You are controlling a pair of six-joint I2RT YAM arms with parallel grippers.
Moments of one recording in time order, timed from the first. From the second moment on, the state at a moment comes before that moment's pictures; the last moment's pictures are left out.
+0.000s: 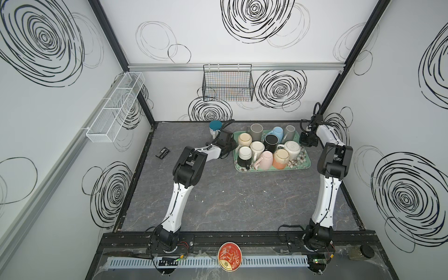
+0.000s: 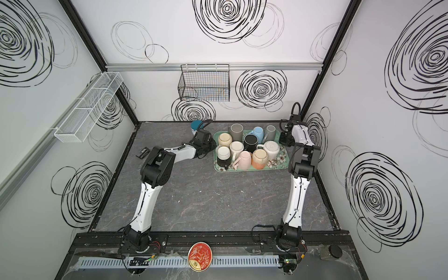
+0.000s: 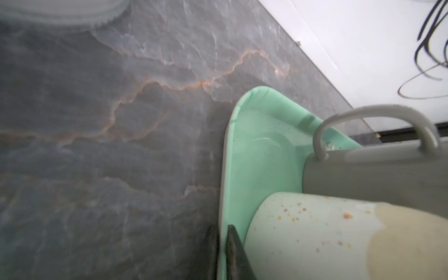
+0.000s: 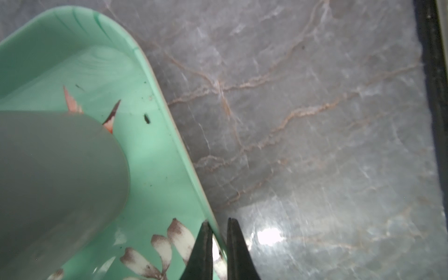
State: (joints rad) left arm -0.44 2.39 1.68 0.04 0.09 -0.87; right arm -0.20 2.46 2.16 -0.94 -0.08 0.14
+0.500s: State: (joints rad) left arm -0.42 2.10 1.52 -0.01 0.10 -0.79; right arm -0.19 2.38 2.11 -1.02 -0.10 0.19
